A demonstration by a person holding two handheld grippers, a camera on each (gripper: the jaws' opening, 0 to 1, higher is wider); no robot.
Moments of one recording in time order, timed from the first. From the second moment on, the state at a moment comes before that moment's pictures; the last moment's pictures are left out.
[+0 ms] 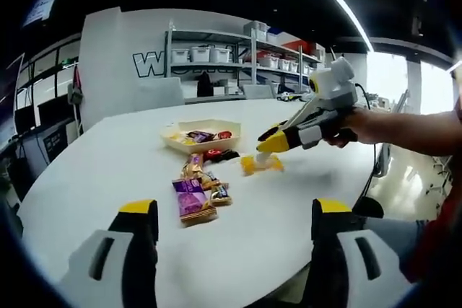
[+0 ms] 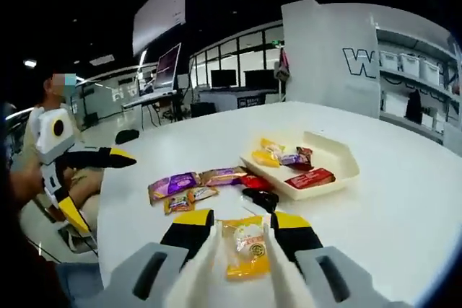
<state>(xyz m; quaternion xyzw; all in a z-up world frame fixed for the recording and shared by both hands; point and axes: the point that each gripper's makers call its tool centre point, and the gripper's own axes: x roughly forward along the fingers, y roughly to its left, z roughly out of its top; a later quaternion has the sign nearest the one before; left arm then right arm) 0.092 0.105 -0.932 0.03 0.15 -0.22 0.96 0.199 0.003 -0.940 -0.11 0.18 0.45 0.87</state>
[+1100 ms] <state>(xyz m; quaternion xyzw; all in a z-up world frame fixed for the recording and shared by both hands) 0.091 0.104 -0.931 0.03 0.15 -0.21 0.96 0.209 -0.002 -0.936 -0.13 0.19 0.49 0.84</state>
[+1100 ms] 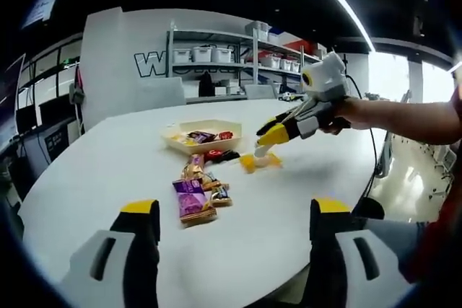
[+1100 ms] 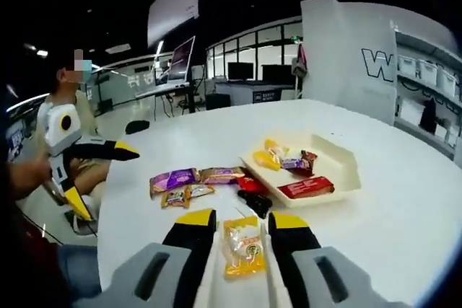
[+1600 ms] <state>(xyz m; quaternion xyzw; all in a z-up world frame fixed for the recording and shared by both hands) 0.091 0.105 -0.933 0.03 0.16 -0.21 0.96 0.217 -0.003 -0.942 -0.11 0.22 0.46 0.85</state>
